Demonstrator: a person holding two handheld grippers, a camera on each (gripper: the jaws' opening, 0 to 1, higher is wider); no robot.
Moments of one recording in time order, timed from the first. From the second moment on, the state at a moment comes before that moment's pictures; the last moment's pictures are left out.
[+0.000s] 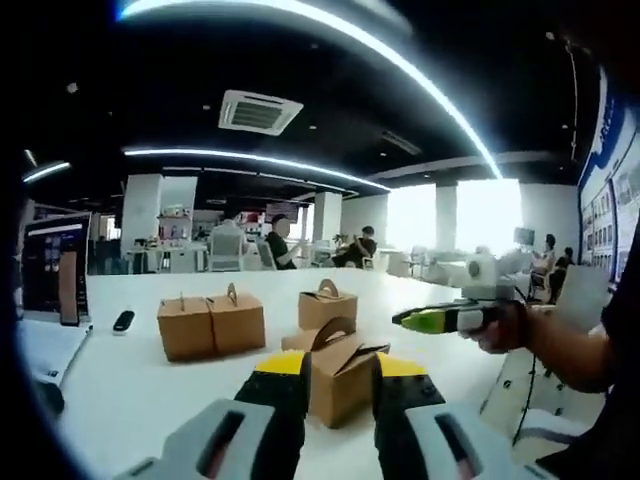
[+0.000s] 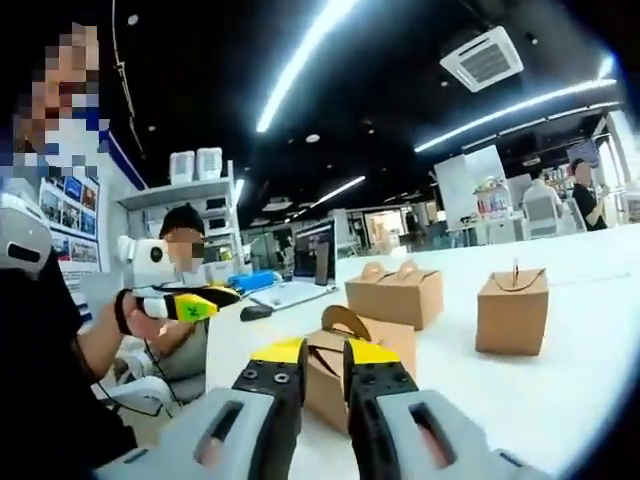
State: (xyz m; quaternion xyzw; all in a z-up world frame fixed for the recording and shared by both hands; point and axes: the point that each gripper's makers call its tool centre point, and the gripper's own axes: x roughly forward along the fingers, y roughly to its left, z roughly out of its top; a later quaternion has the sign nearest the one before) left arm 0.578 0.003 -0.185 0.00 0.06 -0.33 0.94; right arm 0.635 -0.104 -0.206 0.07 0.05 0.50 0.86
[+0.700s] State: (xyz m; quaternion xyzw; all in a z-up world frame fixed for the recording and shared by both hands) left arm 0.629 -0.035 -0.196 0.20 0.04 -0.31 0.93; right arm 0.653 -0.093 -0.231 0.00 0.06 0.49 0.87
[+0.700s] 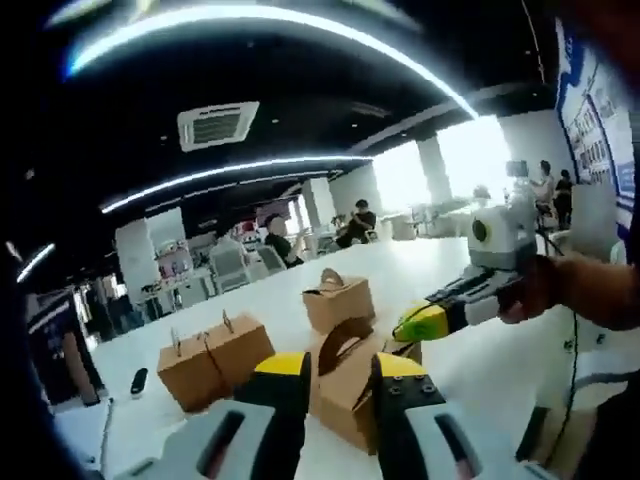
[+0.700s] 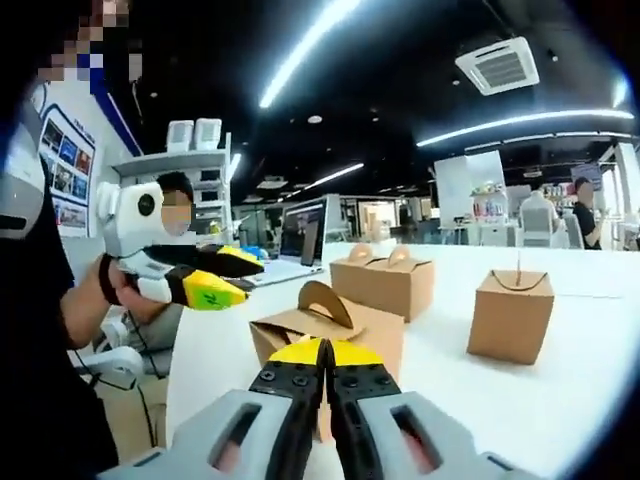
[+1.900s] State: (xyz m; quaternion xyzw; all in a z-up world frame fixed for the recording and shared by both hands) left arm 0.651 -0.068 -0.226 0.30 0.12 -0.33 0.89; right arm 0.656 -0.093 -0.235 -0.02 0.09 0.50 0.86
